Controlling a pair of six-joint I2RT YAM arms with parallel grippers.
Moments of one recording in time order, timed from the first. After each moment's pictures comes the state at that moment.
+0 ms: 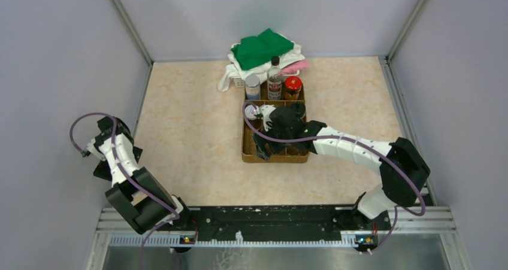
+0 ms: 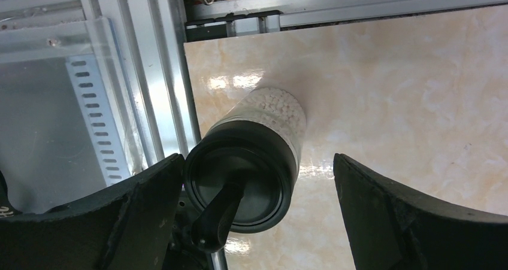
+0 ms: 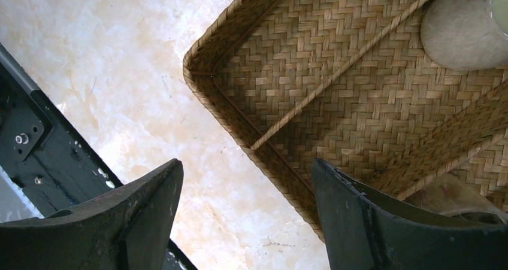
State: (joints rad) left arm 0.69 1.26 0.96 -0.97 -0.49 -0.69; right arm 0.89 1.52 1.05 -0.34 -0.13 0.21
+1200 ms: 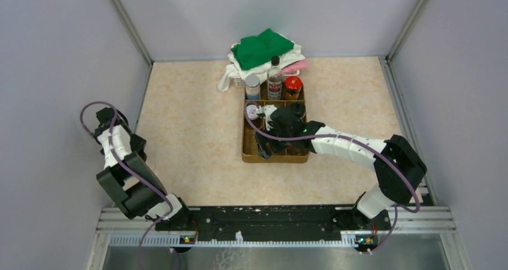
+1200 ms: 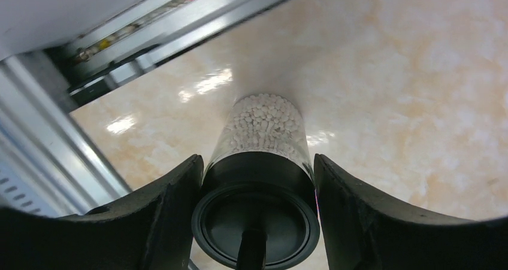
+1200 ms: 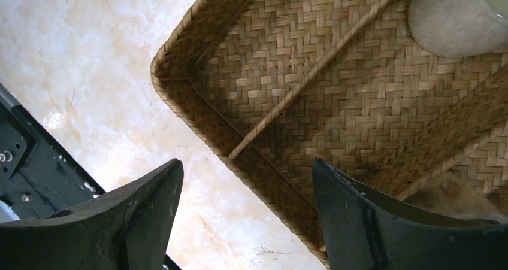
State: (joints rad) left arm 0.67 1.42 1.01 -0.79 -0.24 -0.48; right arm 0.86 1.56 1.03 -0.30 -0.12 0.24
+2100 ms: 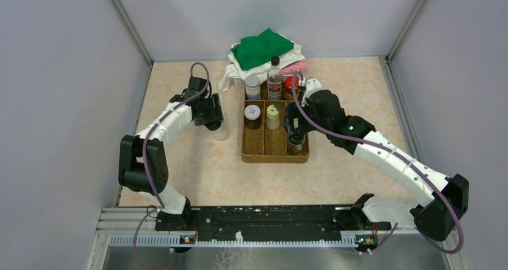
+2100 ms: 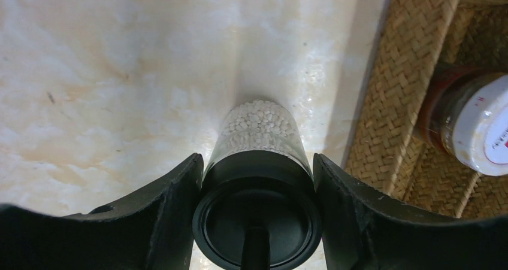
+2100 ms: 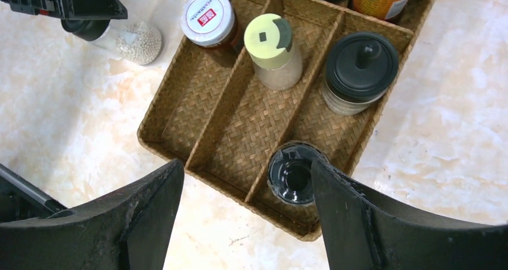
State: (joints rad) left arm -0.18 1.59 1.15 -0.55 0.02 -0.39; right arm 0.72 1.19 1.07 -0.45 0.09 0.31
